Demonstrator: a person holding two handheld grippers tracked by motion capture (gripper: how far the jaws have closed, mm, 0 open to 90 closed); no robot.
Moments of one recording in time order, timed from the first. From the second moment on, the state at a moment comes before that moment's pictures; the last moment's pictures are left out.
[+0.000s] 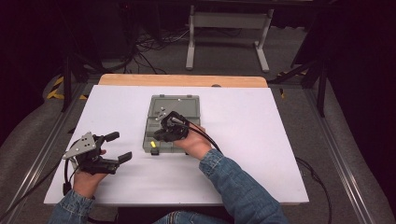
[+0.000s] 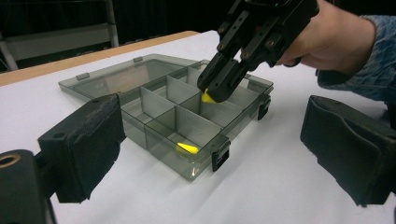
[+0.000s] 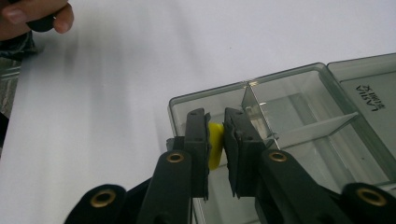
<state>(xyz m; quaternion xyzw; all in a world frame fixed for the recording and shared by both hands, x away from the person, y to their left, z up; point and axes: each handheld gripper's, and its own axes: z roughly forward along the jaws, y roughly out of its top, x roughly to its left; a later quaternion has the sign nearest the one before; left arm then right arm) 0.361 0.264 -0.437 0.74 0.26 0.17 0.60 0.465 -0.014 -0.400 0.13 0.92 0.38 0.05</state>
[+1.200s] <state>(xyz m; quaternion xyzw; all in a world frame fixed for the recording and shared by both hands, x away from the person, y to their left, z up) 0.362 0.263 -0.438 0.75 0.25 0.17 0.59 0.473 0.008 -0.430 0.13 0.92 0.36 0.04</state>
